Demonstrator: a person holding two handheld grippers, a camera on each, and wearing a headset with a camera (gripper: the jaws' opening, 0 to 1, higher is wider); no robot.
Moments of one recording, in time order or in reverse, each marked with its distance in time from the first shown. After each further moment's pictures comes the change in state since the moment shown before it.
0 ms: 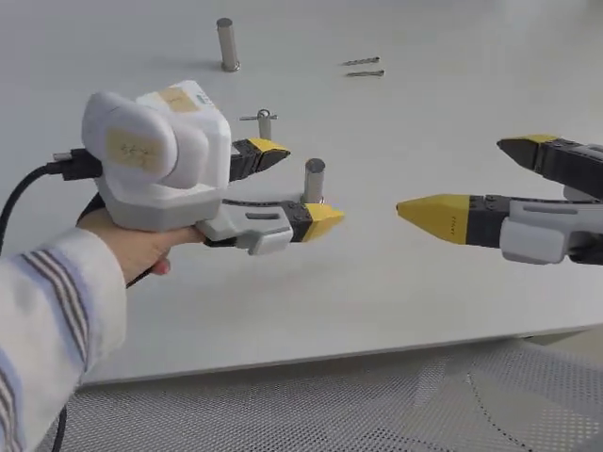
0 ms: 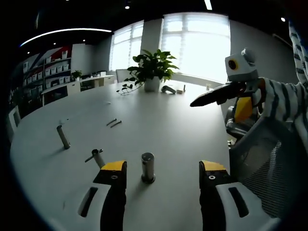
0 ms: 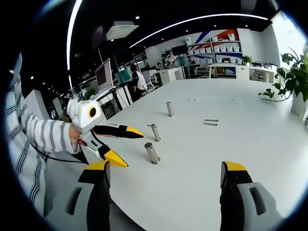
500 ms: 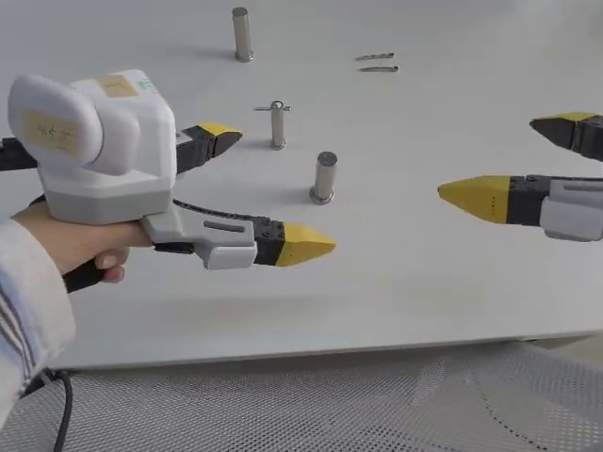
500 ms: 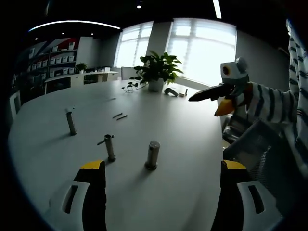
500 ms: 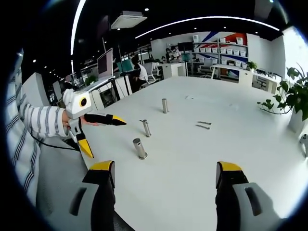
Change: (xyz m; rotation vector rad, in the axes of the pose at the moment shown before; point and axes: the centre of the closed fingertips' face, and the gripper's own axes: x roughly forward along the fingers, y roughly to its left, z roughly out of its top) left arm -0.028 0.009 -0.012 -0.090 -0.010 -0.002; right arm -0.003 -0.034 0.010 -0.154 0.085 -0.019
